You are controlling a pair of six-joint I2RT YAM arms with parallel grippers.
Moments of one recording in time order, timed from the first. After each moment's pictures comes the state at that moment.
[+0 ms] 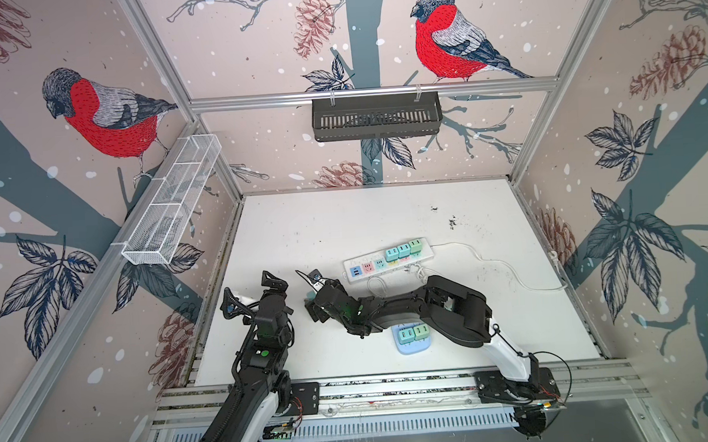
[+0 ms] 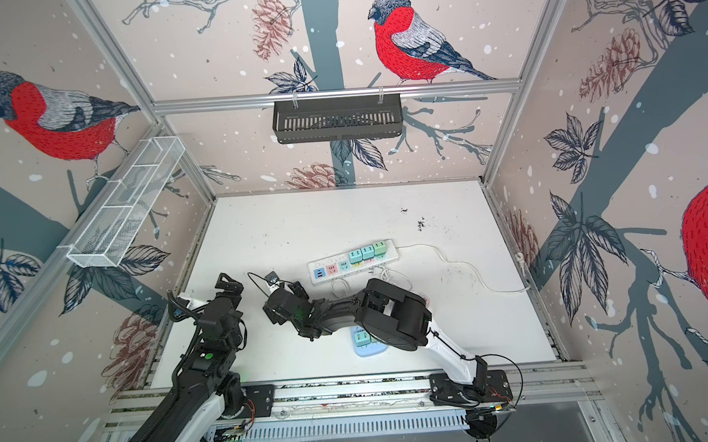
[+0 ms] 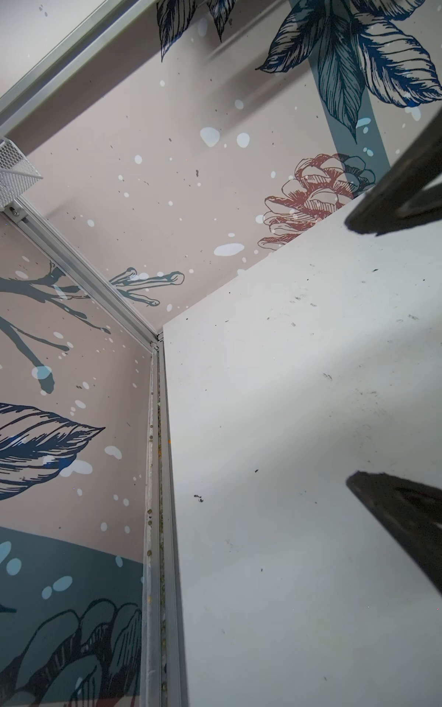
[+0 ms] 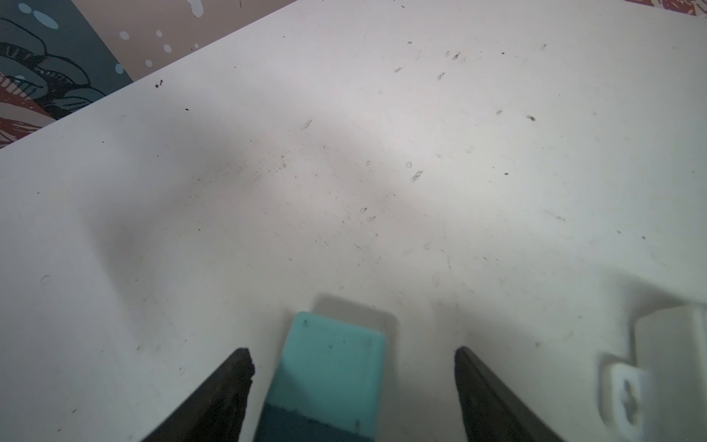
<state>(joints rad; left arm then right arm) -0.21 0.59 0.11 0.18 -0.70 -0.97 1.24 2.29 1.43 0.28 0.35 0.29</state>
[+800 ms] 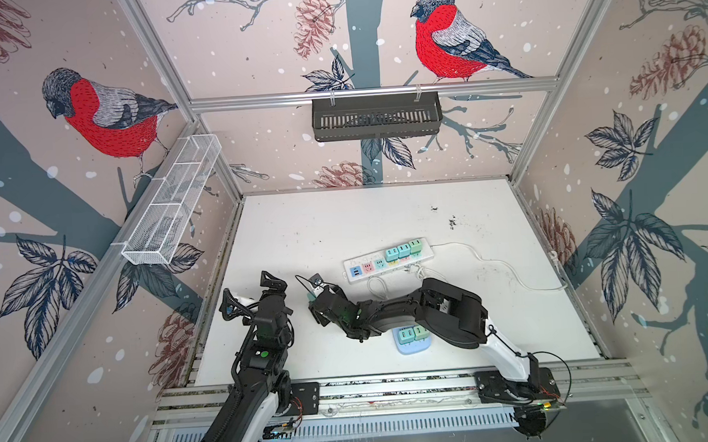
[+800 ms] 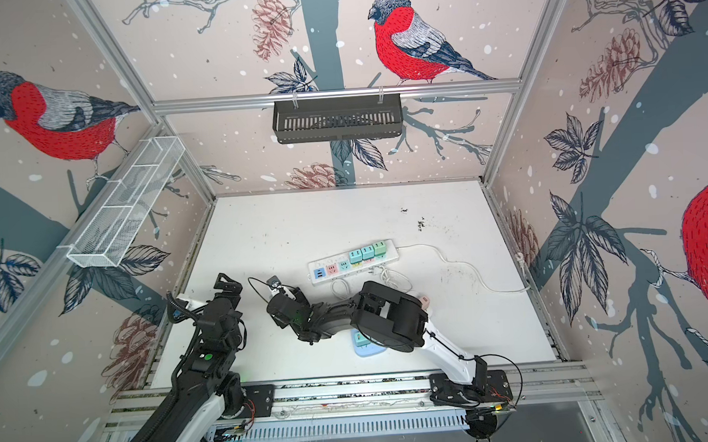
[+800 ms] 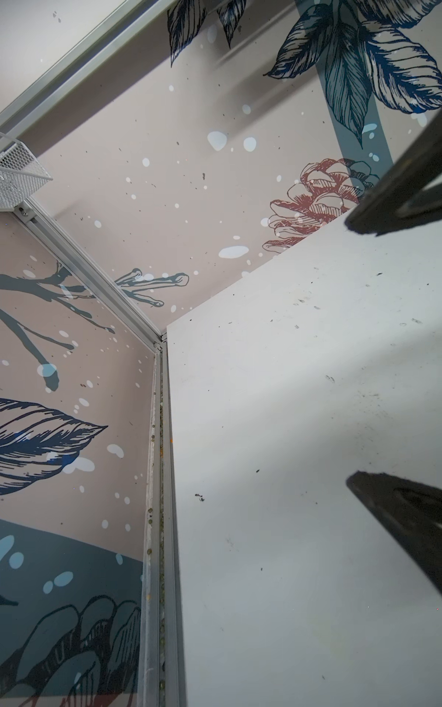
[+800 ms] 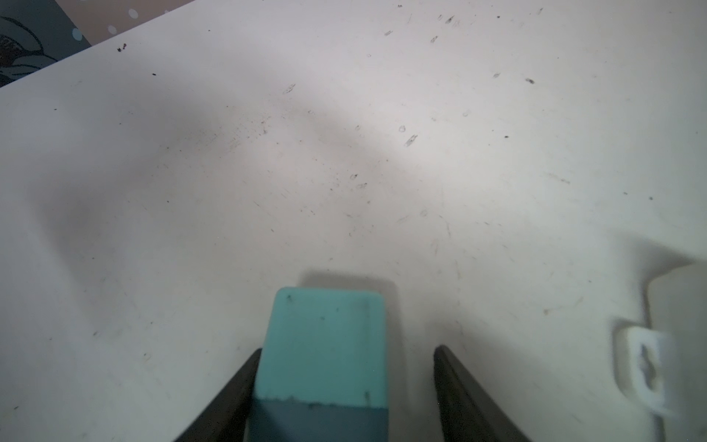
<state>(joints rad) -0.21 0.57 0.11 0.17 -0.70 -0.99 1.26 2.30 1.41 0.27 0.39 0.32</state>
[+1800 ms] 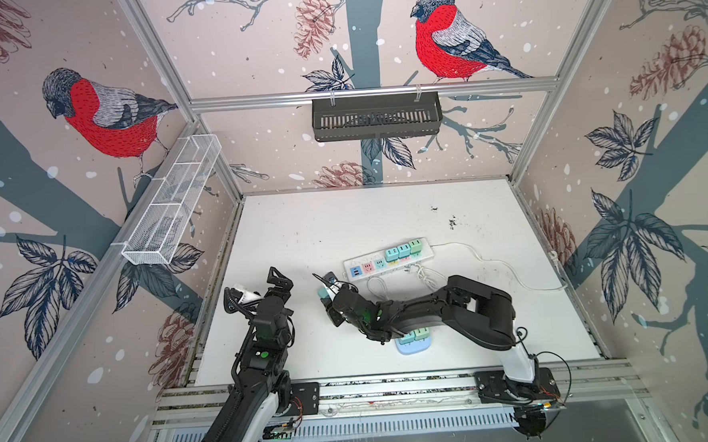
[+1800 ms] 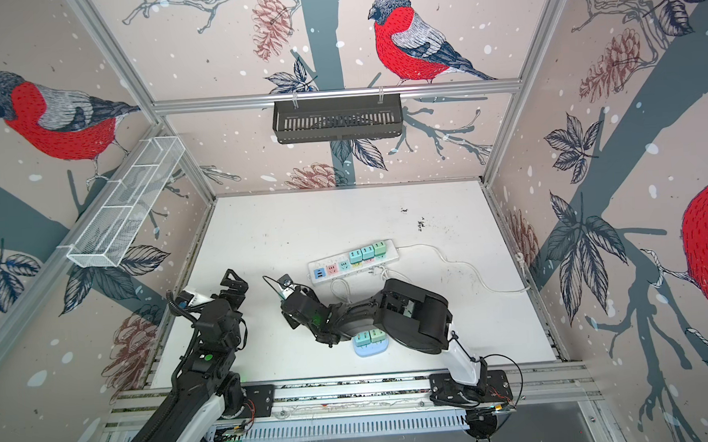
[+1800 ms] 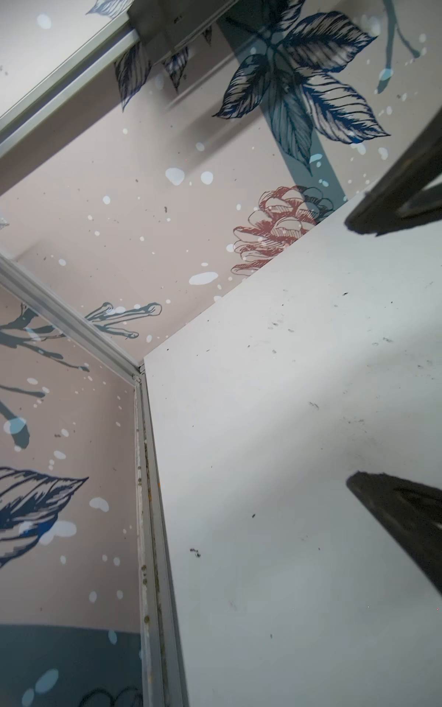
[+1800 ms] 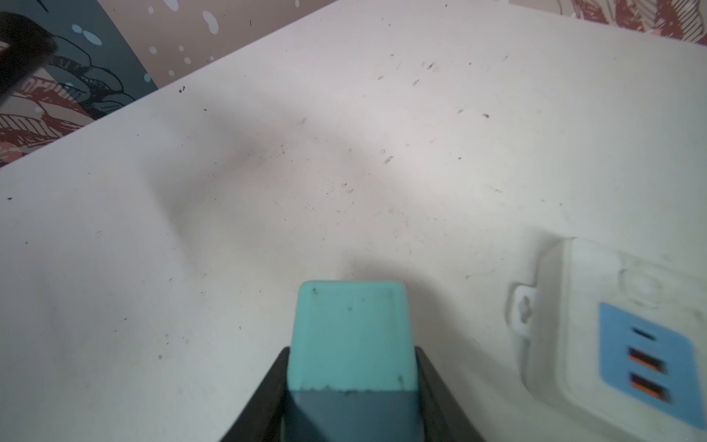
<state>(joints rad) -0.21 0.56 0.12 0.22 -0.54 -0.86 1.24 2.04 1.11 0.43 0.35 0.26</state>
